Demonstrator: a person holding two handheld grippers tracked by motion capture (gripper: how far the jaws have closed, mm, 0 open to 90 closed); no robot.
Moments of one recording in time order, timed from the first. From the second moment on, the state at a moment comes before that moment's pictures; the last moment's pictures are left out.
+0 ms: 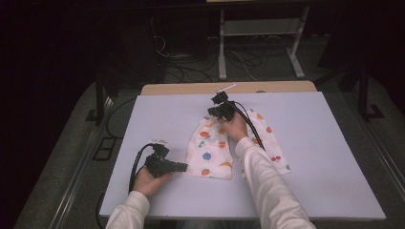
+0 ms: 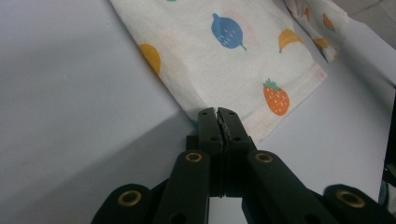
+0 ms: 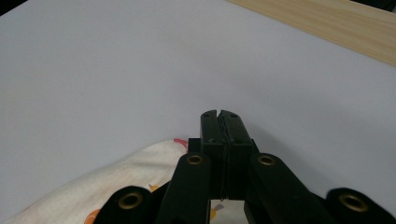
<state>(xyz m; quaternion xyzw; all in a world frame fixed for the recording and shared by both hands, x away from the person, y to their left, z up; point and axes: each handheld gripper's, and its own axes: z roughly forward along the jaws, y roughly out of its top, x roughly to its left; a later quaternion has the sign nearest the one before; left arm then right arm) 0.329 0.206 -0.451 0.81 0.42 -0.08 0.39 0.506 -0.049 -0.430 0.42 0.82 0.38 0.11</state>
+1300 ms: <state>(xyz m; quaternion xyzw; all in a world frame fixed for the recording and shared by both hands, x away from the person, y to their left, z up) 0.312 0.162 -0.409 0.83 0.32 -0.08 0.44 0.504 -0.093 -0.409 0.44 0.79 0.42 0.12</state>
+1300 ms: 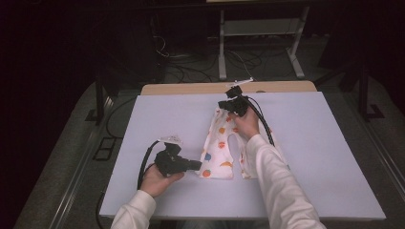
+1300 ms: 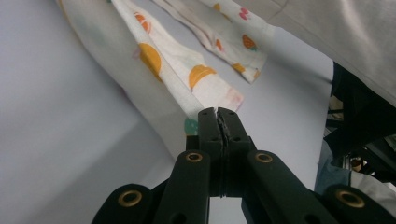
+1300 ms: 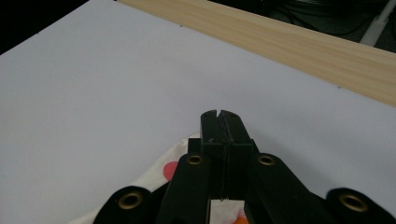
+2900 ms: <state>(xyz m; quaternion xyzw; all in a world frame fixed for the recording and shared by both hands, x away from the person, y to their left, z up) 0.314 0.082 -0.387 0.85 0.25 -0.10 0.45 0.498 -0.153 -0.386 0.45 0.76 0.44 0.14</state>
